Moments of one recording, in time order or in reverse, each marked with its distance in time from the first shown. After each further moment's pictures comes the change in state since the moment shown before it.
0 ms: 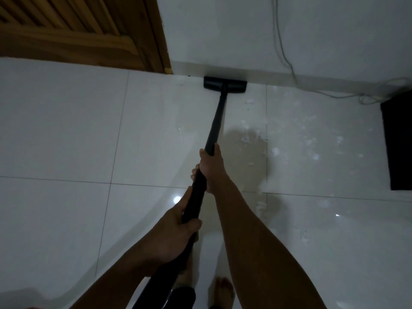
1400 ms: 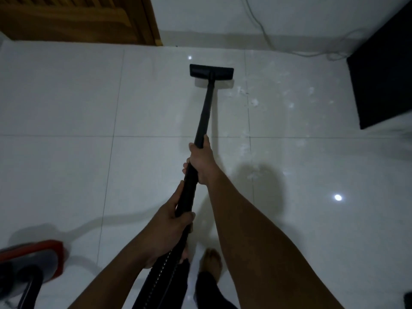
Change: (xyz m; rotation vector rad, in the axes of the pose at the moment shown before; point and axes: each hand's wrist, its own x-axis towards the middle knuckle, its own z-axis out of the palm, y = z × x) left_hand -0.218 -0.166 0.164 -0.013 0.012 -0.003; right_hand -0.209 0.193 -0.097 -0.051 -0.023 -0.028
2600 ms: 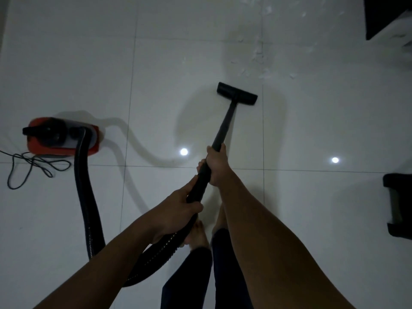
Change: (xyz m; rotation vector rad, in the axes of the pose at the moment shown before) left_hand -0.357 -0.355 0.123 0.098 -0.148 -0.146; right_hand -0.318 0.470 -0.040 0.186 0.124 0.169
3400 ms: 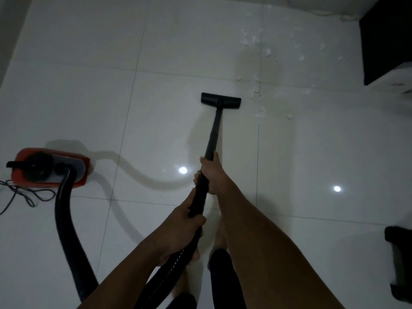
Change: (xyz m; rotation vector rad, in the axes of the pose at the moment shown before) left_hand 0.092 0.098 -0.005 -0.241 0.093 0.043; right_hand 0.077 -0.136 0.014 -0.223 -0.102 -0.004
